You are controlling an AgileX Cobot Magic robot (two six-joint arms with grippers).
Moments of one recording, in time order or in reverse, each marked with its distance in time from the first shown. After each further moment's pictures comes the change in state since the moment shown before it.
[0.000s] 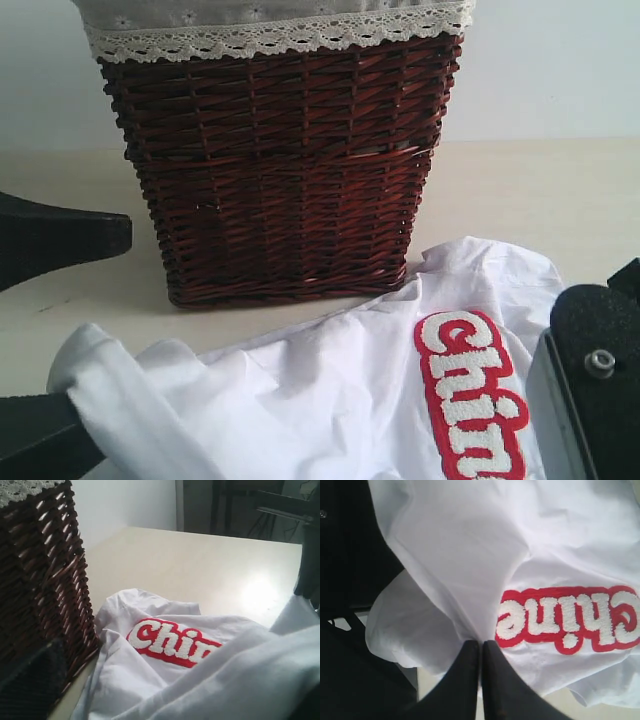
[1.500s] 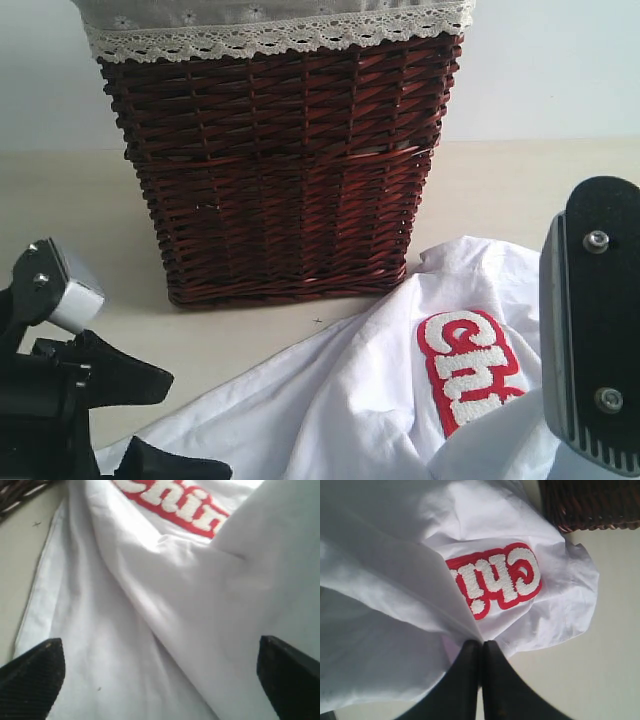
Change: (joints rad) left arm 0.000 0.382 0.017 0.274 -0.026 -0.386; right arm 0.000 0.000 0.000 -0.337 0.000 0.210
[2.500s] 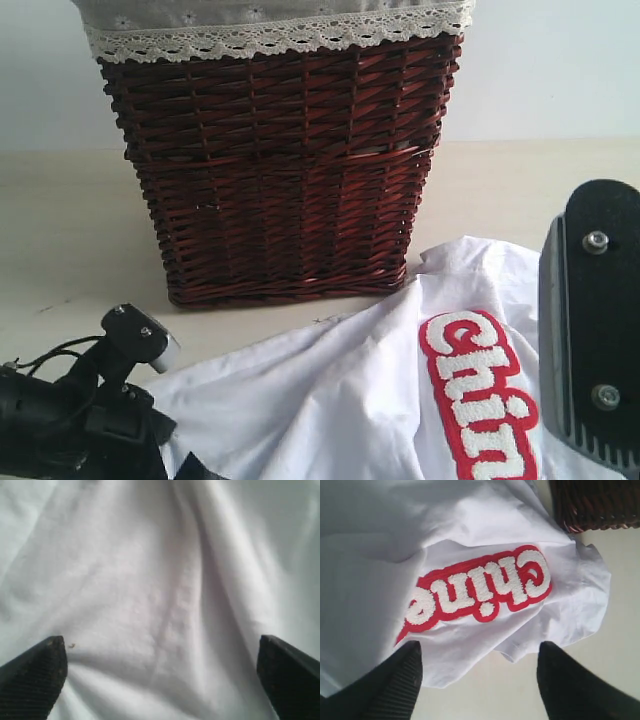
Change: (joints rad) left arm -0.002 0.489 -0.010 -0.359 -0.154 0.366; right arm 0.000 0.000 0.000 0.020 0.000 0.020
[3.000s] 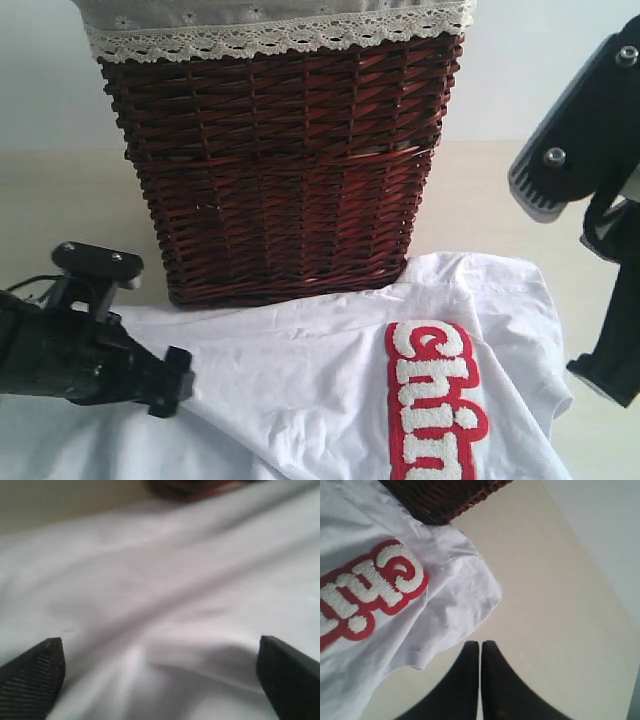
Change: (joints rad) left arm 0.002 0.042 -0.160 -0.011 -0.471 -0.273; right arm -0.028 0.050 0.002 -0.385 -0.029 0.587
